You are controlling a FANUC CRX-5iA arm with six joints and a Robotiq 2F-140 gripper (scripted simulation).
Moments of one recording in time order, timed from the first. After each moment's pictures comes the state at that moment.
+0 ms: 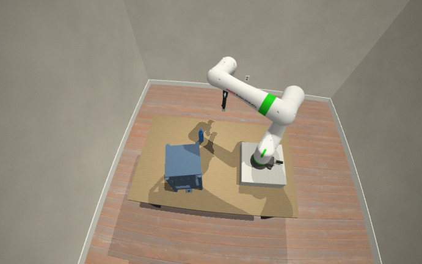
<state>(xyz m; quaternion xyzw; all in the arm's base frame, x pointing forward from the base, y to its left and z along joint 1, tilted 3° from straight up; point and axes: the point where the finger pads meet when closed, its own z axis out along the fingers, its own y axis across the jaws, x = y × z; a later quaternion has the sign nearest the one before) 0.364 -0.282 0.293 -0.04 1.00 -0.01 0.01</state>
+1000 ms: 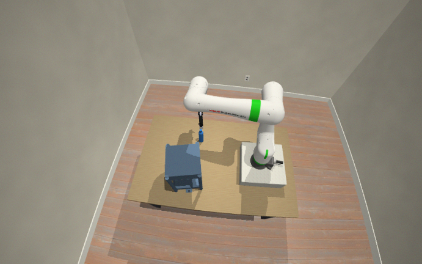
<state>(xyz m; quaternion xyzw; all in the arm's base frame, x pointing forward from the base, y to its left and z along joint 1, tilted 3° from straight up) 0.515 -0.112 0.247 -0.18 0.98 -0.01 0.02</state>
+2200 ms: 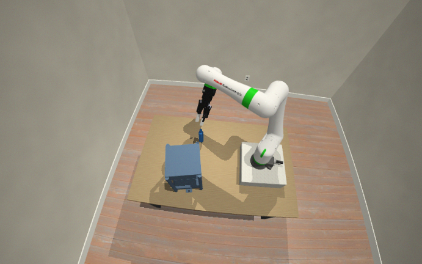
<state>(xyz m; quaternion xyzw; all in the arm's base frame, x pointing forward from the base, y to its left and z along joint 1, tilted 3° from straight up) 0.518 -0.111 0.247 -0.39 0.86 0.24 0.21</state>
